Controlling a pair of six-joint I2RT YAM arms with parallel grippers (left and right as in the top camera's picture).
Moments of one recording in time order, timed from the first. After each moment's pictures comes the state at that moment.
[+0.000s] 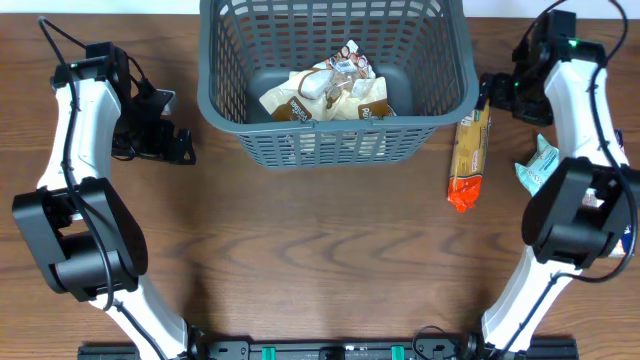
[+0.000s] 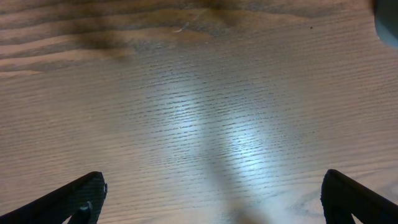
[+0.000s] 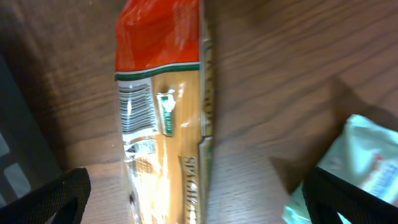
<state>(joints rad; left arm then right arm) 0.21 1.98 1.64 -1.24 0.11 0.41 -0.18 2.14 1.88 -1.10 -0.04 0.11</state>
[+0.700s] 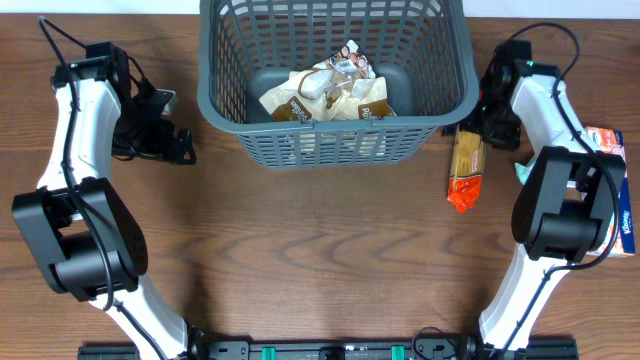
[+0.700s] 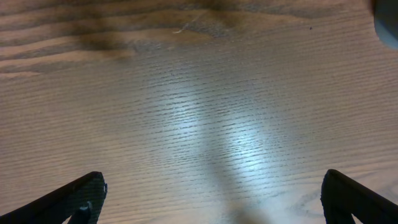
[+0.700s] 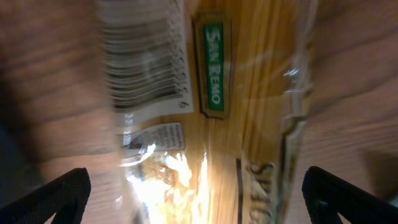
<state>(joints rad) 0.21 1.98 1.64 -1.24 0.11 0.41 -0.11 2.15 1.66 -0.98 -0.05 0.17</state>
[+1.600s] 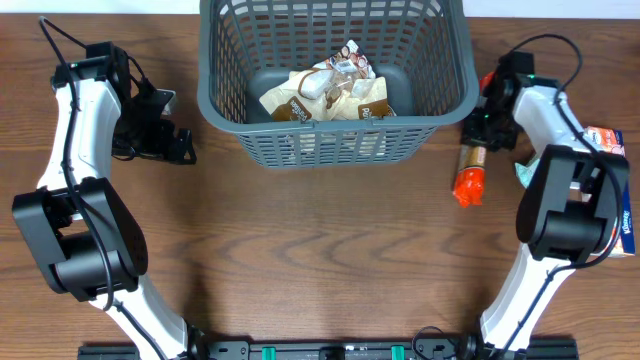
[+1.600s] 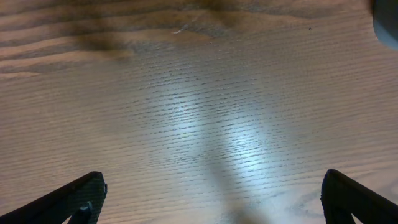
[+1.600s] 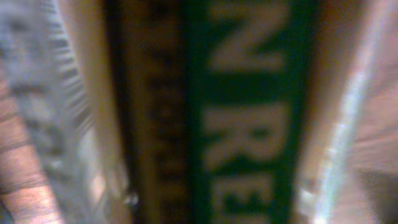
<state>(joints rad) 0.21 1.98 1.64 -1.24 0.12 0.41 -0.17 2.15 1.62 -0.89 -0.05 0.19</state>
